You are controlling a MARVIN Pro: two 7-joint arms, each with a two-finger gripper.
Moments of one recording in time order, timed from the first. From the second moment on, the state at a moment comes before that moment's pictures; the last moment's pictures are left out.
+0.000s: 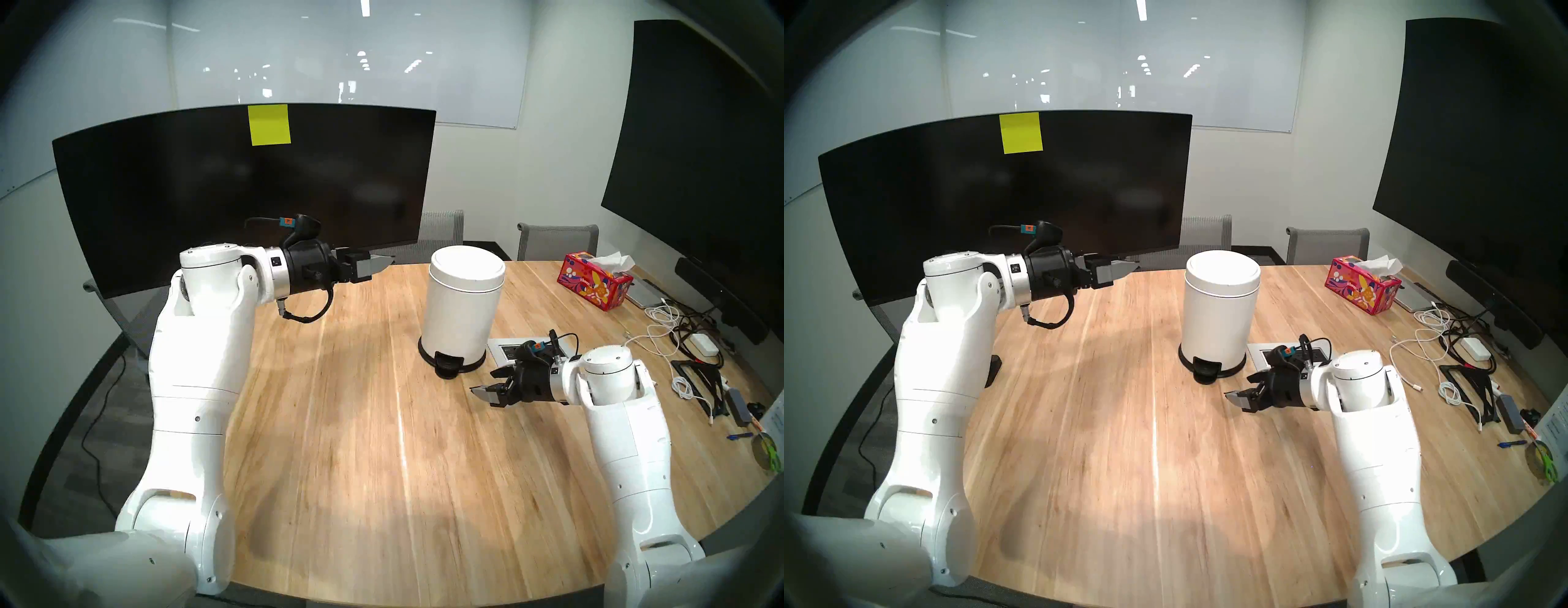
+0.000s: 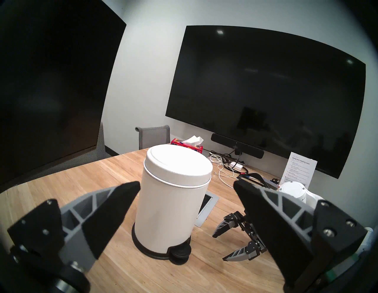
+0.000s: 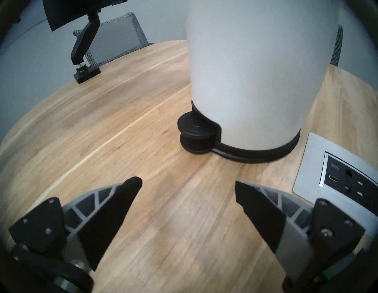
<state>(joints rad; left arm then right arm) 1.07 -1.40 -1.63 -1.64 -0.21 0.82 -1.00 -1.32 -1.26 1.73 -1.45 -0.28 0.55 1.21</state>
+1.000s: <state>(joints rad) 1.07 -1.40 -1.63 -1.64 -0.21 0.82 -1.00 -1.29 -1.21 1.74 -1.41 -0.27 0.52 1.30</state>
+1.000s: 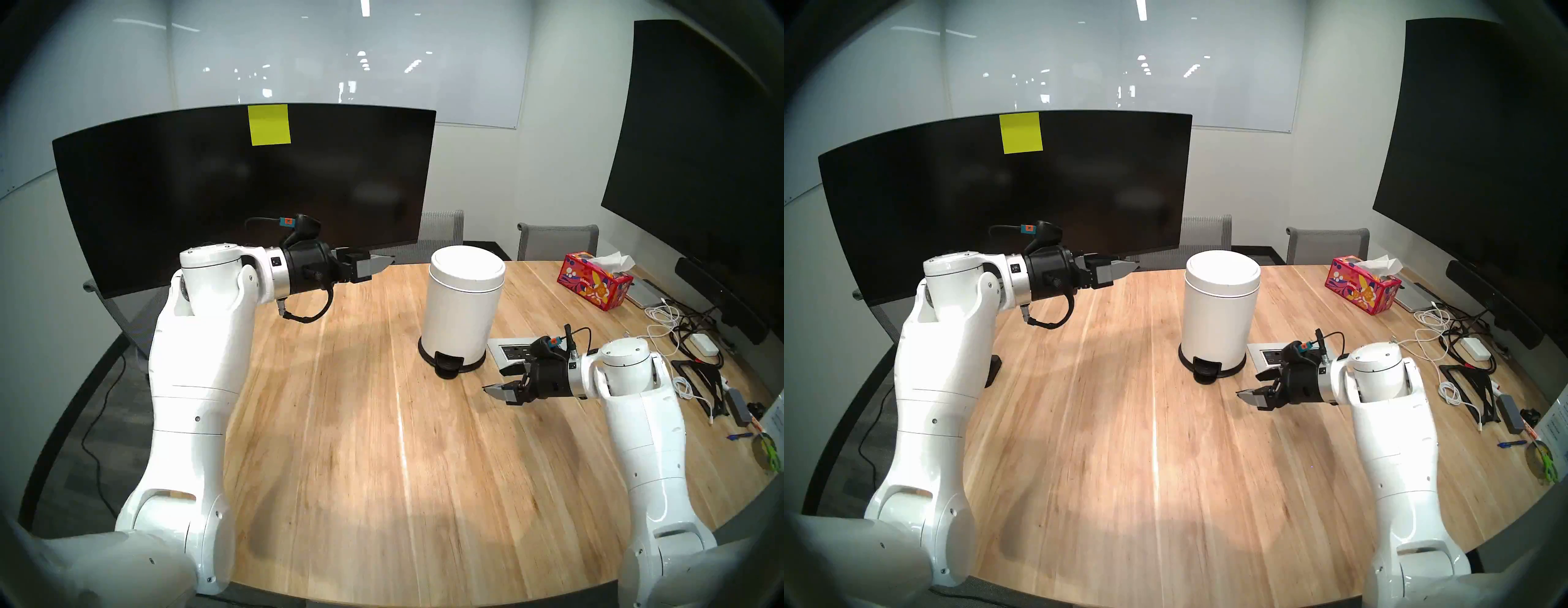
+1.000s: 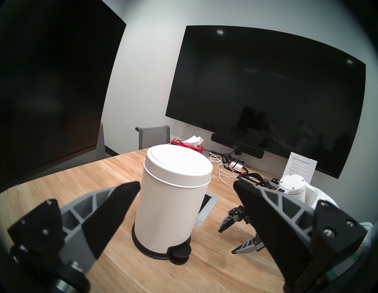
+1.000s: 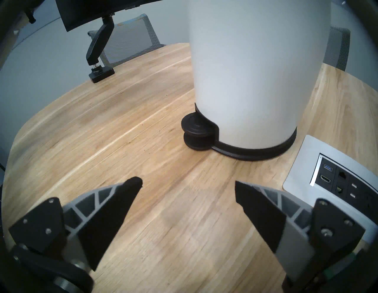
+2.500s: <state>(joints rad) 1.07 -1.40 -1.63 -1.64 -0.21 0.82 -1.00 -1.29 -1.21 1.76 -1.43 -0.25 0.55 1.29</state>
